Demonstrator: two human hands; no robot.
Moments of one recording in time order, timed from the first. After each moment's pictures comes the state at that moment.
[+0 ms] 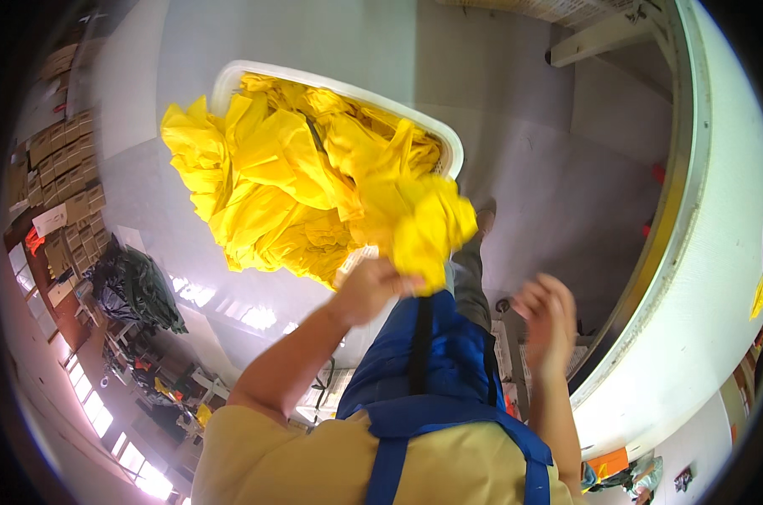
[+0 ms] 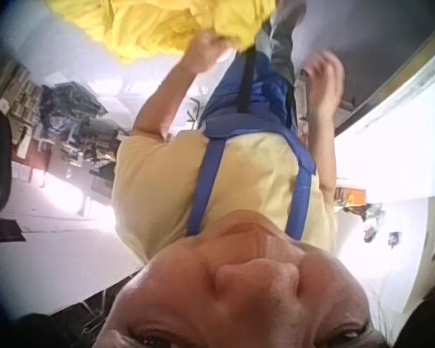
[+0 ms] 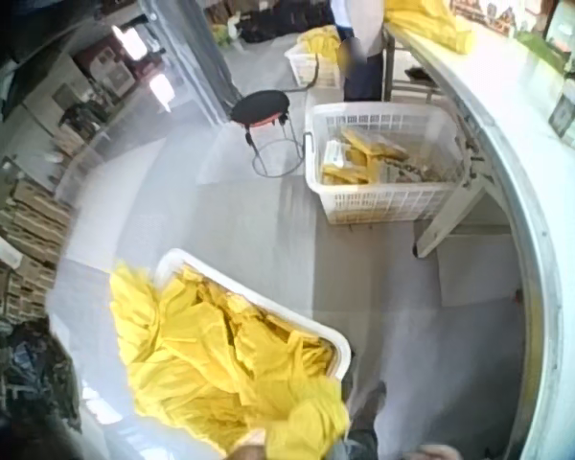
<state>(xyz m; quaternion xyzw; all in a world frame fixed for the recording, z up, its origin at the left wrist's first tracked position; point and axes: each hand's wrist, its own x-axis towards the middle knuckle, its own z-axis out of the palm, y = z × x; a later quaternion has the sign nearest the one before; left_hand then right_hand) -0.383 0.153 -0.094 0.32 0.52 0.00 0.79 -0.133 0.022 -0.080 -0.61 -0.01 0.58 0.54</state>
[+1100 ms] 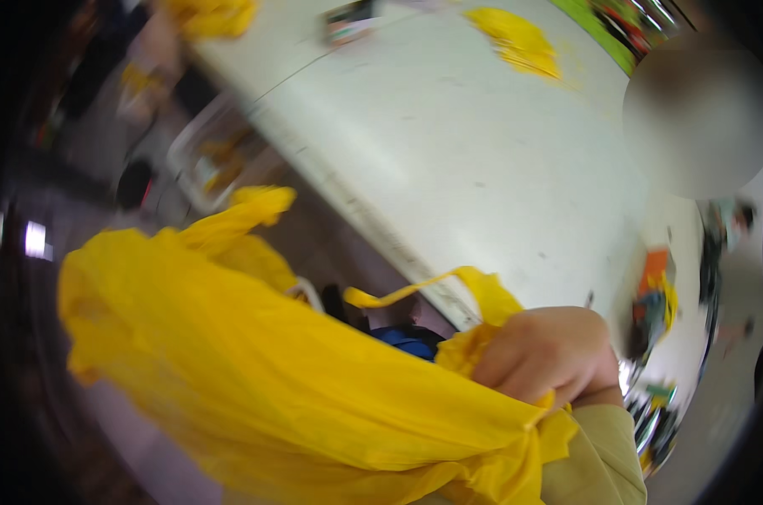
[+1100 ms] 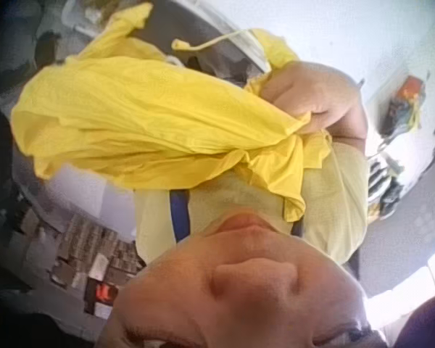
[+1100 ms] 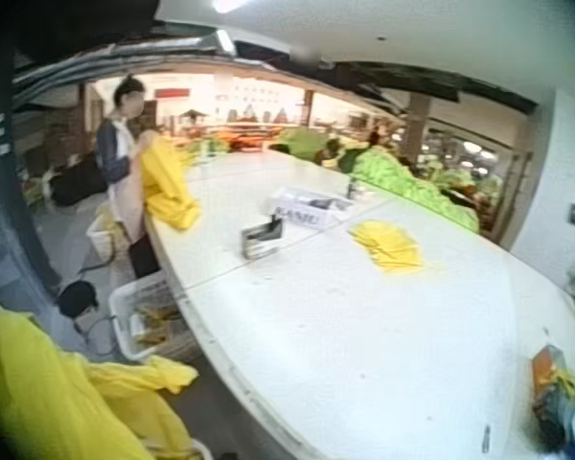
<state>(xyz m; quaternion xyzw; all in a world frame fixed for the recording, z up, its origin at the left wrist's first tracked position) -0.315 0.190 0.111 0.32 0.37 0.26 0.83 -0.030 -0.126 0.301 -0.31 -0.68 0.47 0.48</state>
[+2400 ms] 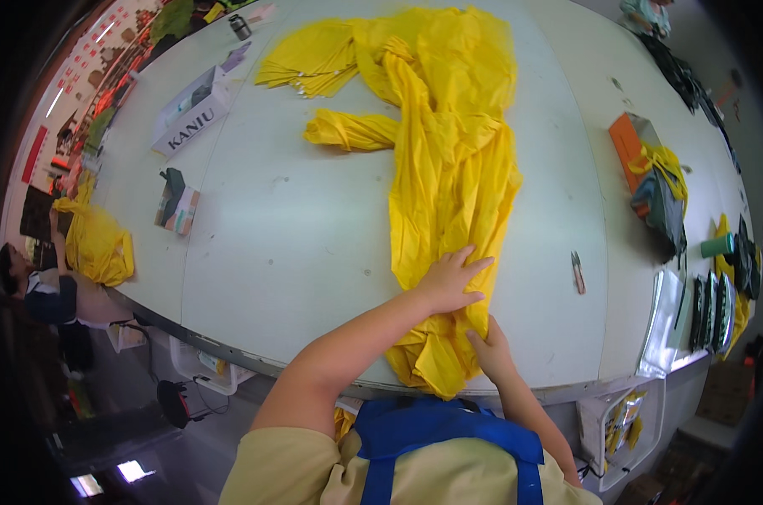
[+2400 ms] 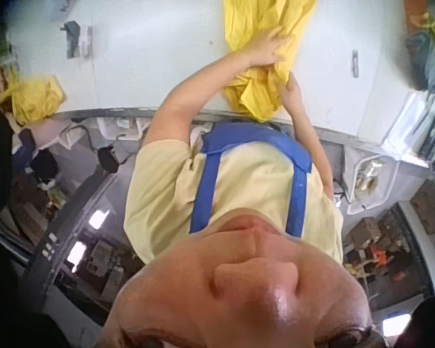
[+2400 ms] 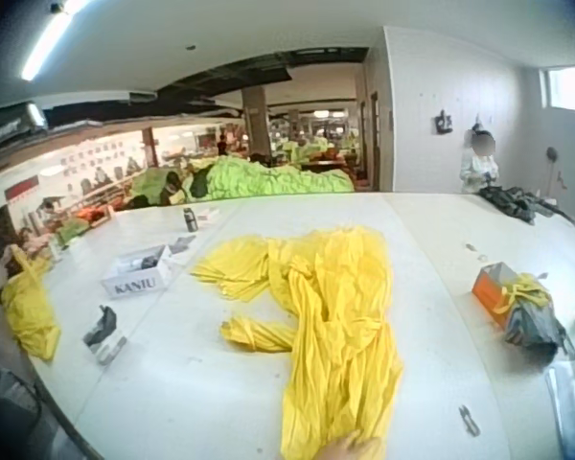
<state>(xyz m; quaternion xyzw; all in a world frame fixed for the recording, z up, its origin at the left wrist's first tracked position) 0.160 -0.162 0.048 0.84 -0.35 -0.27 0.31 0.001 -0.291 0.017 -0.79 0.18 0.11 0.58</state>
